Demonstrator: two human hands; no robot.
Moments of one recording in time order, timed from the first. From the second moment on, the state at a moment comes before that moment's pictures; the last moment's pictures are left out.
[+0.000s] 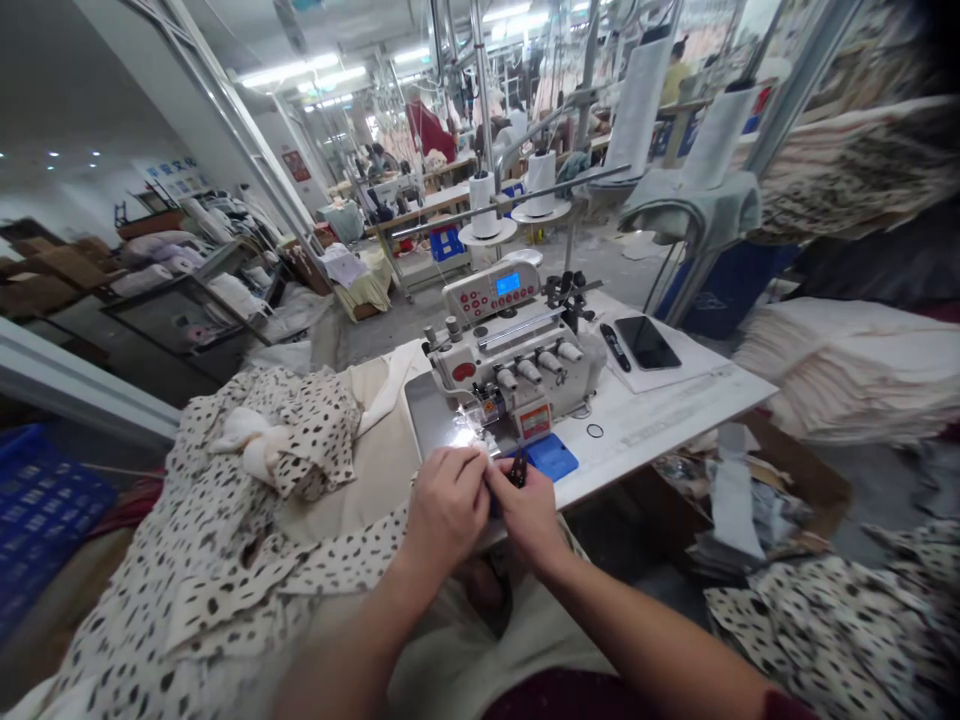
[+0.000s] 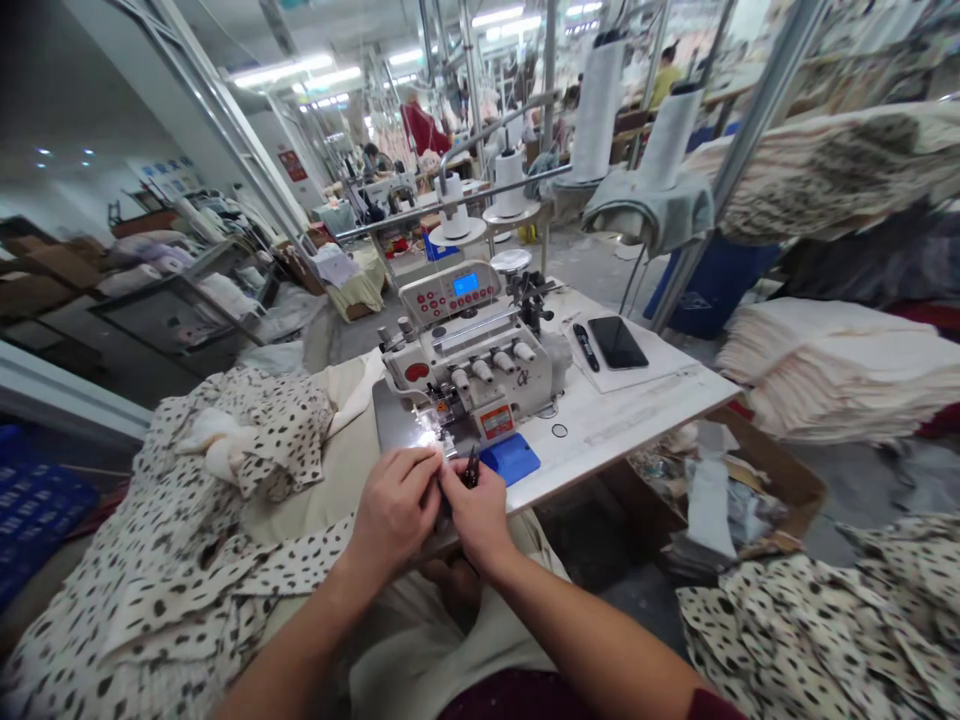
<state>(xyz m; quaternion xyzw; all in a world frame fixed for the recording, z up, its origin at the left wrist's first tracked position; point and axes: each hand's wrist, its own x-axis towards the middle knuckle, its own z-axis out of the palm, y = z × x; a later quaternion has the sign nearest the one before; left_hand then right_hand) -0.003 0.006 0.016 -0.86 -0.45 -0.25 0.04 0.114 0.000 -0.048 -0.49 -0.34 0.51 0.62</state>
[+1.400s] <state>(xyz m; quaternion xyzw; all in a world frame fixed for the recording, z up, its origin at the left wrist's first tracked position) 0.004 -0.002 -0.007 -0.82 -0.49 -0.26 0.11 0.169 0.033 0.027 -0.54 -0.83 -0.09 0.09</state>
